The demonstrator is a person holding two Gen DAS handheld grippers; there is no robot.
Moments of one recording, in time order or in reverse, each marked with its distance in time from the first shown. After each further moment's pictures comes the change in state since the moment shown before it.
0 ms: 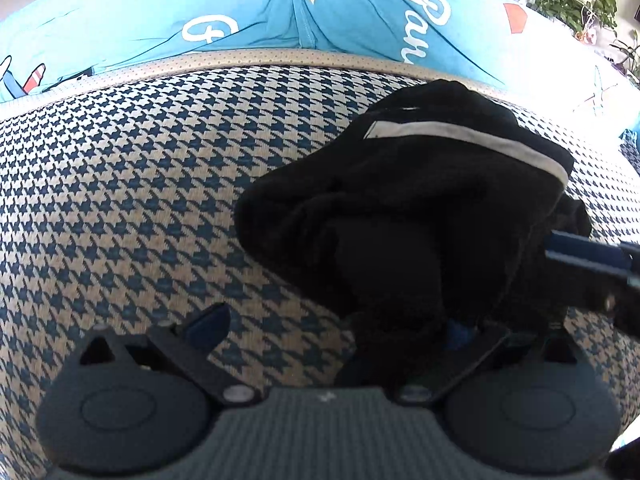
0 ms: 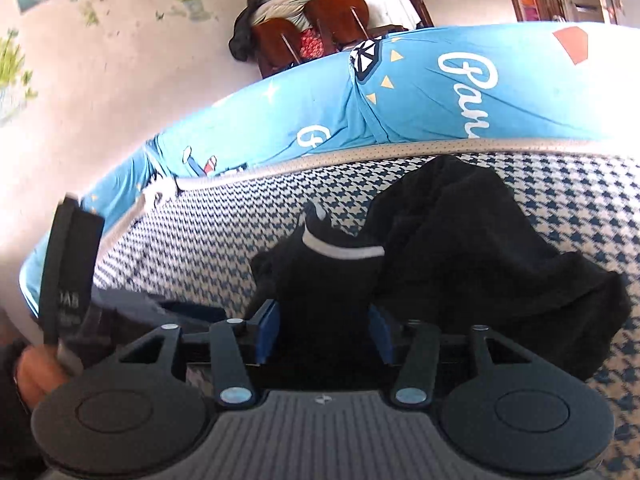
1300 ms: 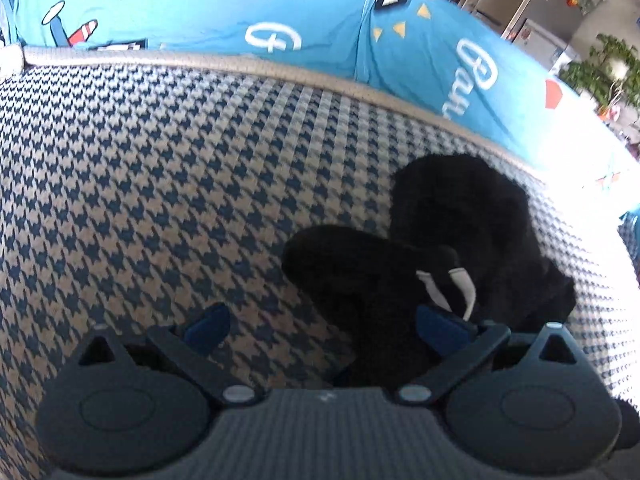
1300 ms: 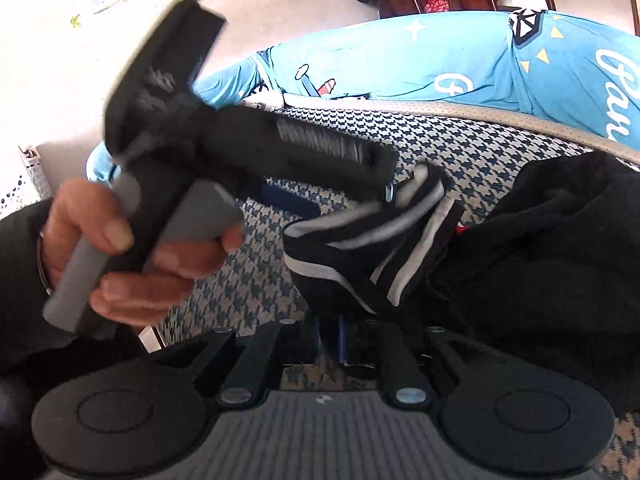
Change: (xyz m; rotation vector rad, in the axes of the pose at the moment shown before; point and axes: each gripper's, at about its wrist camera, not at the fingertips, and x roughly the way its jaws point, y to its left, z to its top) left arm -0.010 0.043 0.009 -0.218 -0.013 -0.044; right arm 0.027 0.064 -0.037 -0.307 0.177 0.199
